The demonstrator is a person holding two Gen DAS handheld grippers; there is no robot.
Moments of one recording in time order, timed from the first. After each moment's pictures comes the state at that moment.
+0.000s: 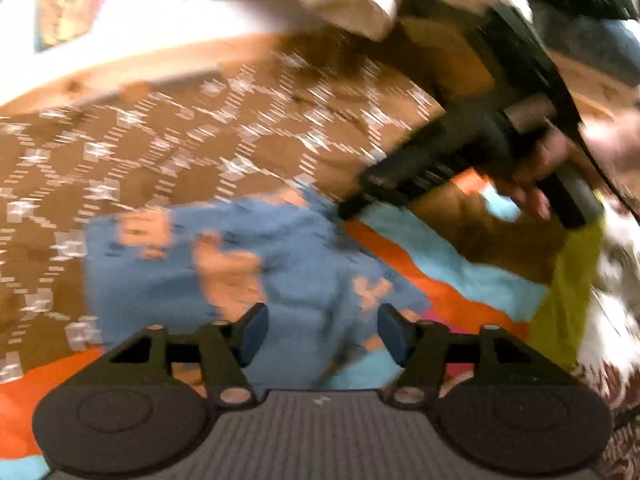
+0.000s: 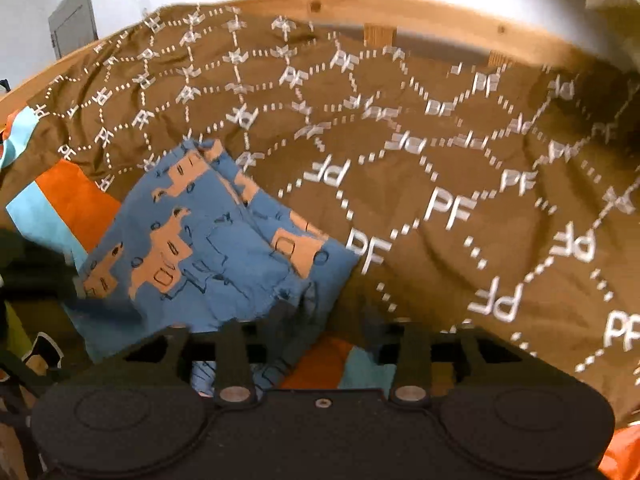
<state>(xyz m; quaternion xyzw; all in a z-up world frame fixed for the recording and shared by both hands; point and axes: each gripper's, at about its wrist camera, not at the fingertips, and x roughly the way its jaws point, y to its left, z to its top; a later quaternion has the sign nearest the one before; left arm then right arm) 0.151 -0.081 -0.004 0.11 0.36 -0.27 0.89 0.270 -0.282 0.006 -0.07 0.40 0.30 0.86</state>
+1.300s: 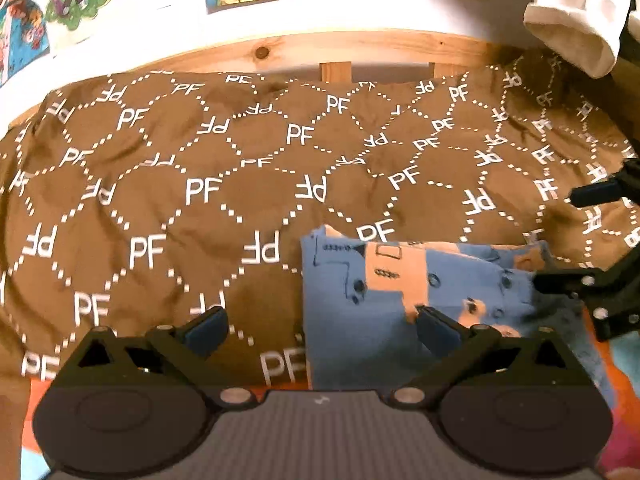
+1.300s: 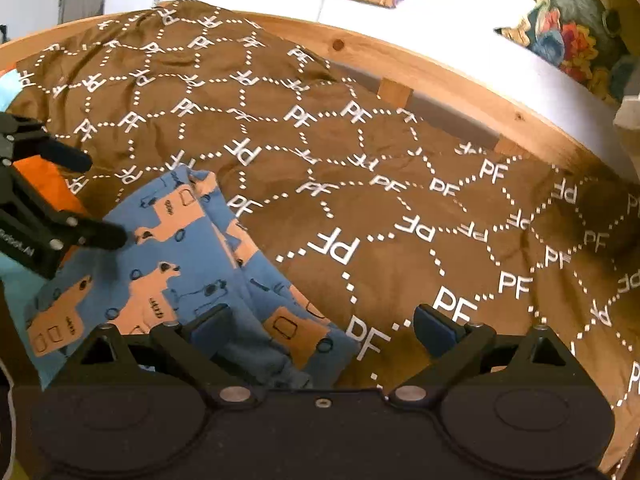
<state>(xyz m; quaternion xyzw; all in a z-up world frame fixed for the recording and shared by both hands) 0.248 -0.030 0.007 0.09 0.39 -0.03 0.91 0.283 -0.226 0.014 -0.16 0.34 0.26 0.89</state>
